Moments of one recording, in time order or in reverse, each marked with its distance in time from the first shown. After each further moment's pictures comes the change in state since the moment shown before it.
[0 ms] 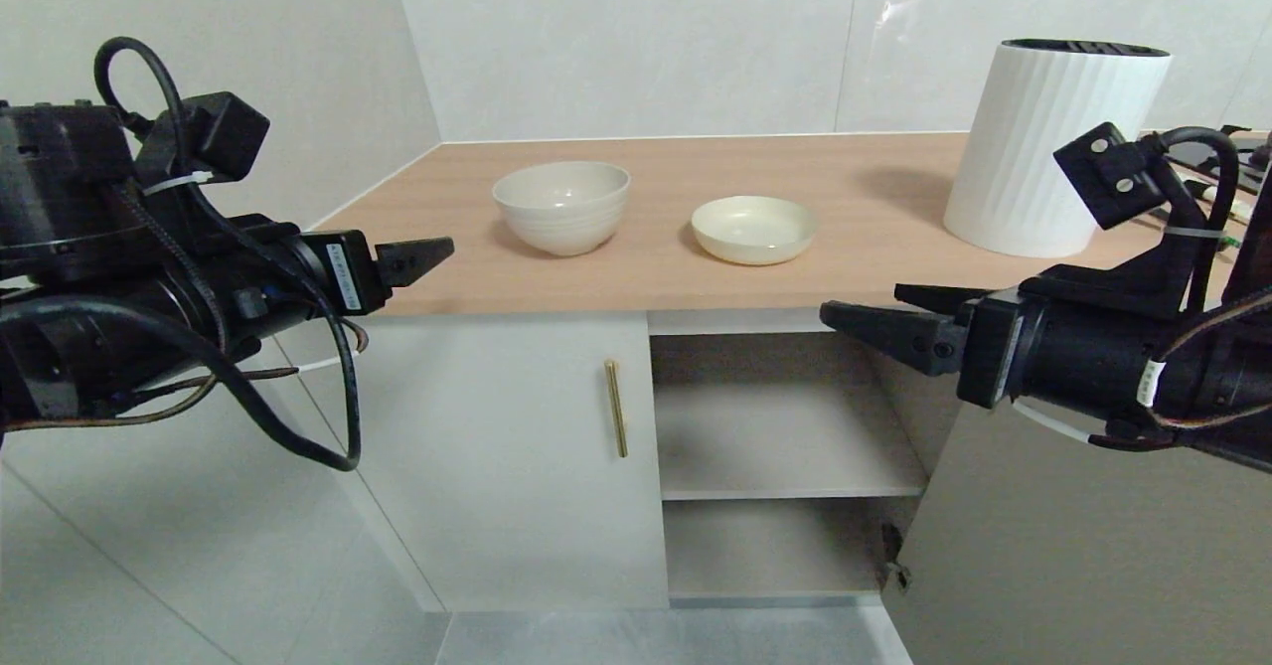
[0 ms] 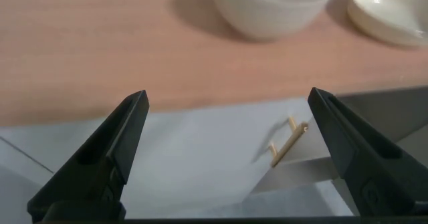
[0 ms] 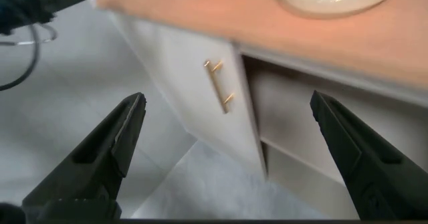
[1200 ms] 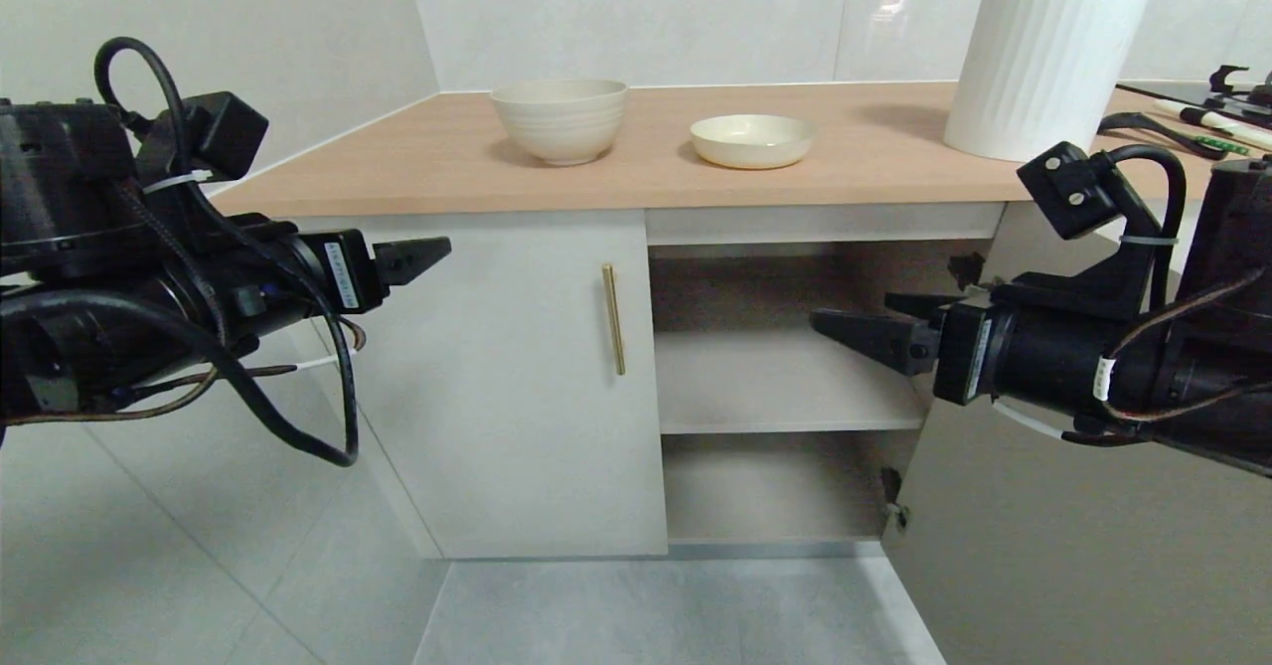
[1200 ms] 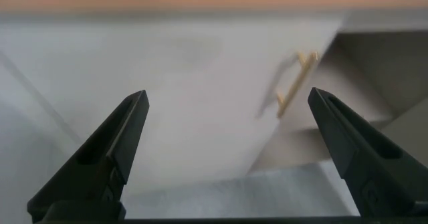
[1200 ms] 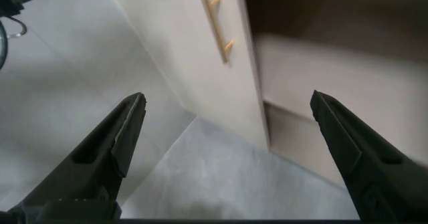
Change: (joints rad) left arm 0.015 0.005 -0.009 0.005 0.001 0.001; right arm -0.024 0.050 -0.015 -0.001 0.001 0.001
